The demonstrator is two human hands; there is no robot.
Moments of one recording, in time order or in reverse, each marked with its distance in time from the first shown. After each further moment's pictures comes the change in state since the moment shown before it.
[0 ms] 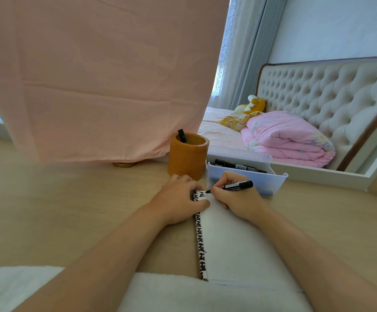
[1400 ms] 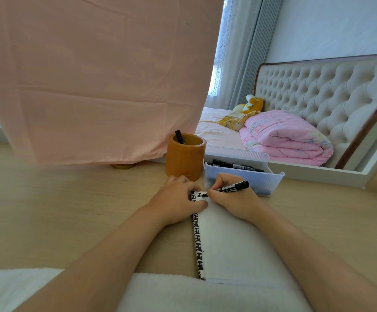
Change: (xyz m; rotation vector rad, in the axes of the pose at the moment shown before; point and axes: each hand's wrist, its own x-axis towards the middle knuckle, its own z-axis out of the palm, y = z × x) left_hand -0.001 0.004 0.000 -0.017 -0.020 -0.048; right_hand 0.003 0.008 -0.001 -0.066 -0.020 -0.083
